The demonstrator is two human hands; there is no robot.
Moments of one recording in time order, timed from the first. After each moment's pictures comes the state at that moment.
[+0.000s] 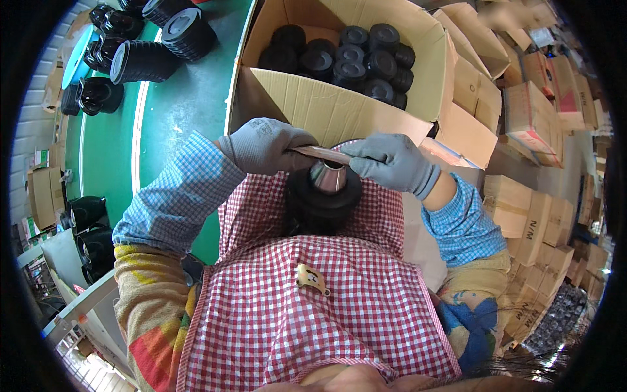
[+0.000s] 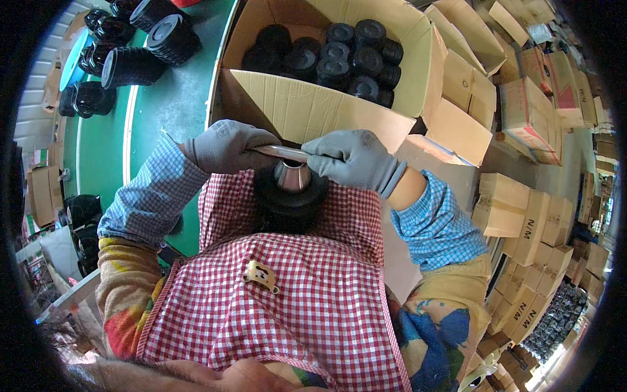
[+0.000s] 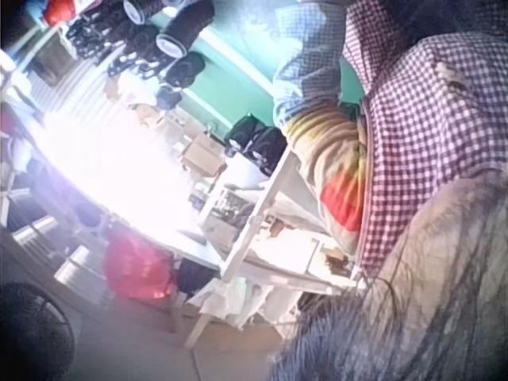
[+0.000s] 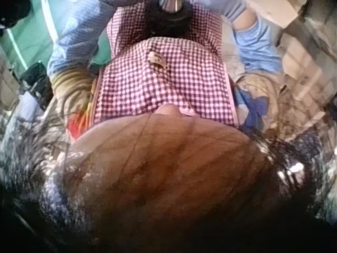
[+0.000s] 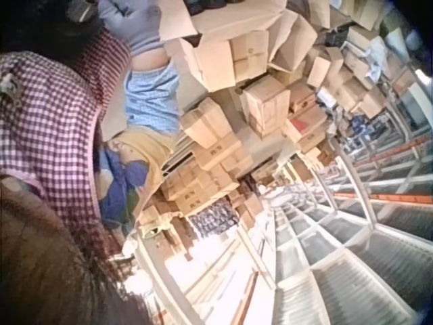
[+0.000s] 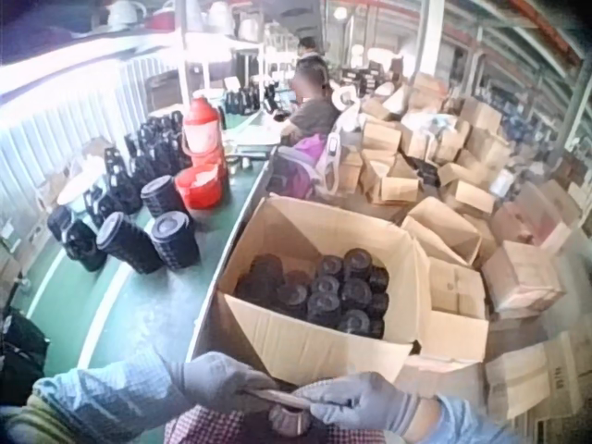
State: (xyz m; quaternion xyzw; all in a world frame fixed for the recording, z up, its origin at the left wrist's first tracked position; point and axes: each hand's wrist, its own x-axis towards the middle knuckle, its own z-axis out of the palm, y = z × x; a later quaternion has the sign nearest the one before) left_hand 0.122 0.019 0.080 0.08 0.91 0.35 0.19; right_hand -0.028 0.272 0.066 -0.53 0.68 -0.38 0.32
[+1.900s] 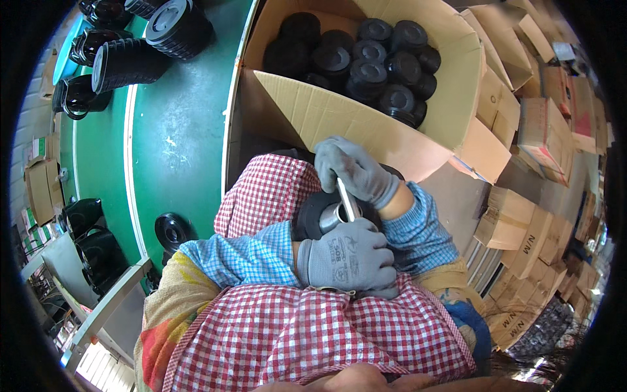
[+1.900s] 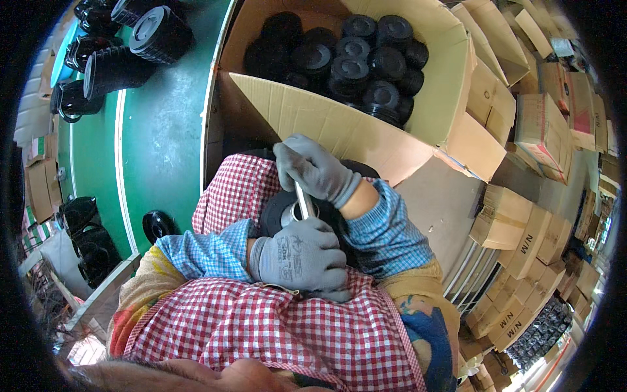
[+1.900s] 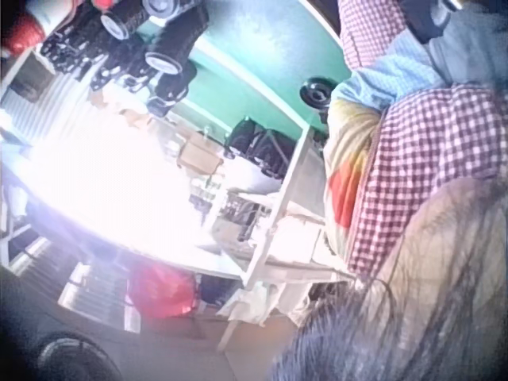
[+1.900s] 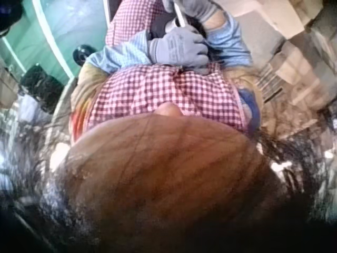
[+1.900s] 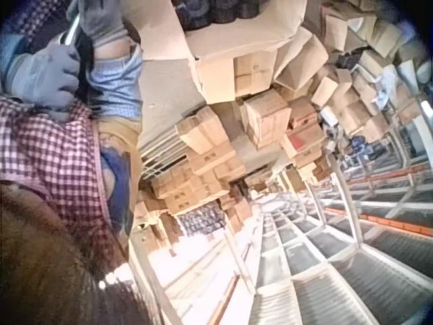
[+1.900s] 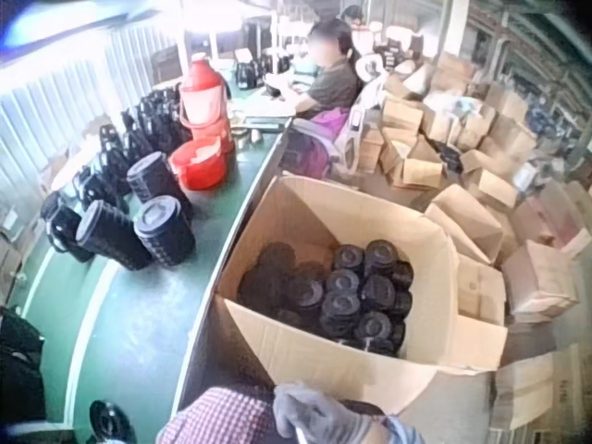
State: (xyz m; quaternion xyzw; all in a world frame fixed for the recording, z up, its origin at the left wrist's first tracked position) left_hand 0.112 0.126 0.052 0.28 0.84 0.45 -0.14; right_hand -0.034 0.162 -0.029 -0.54 0.48 -0.58 0.38
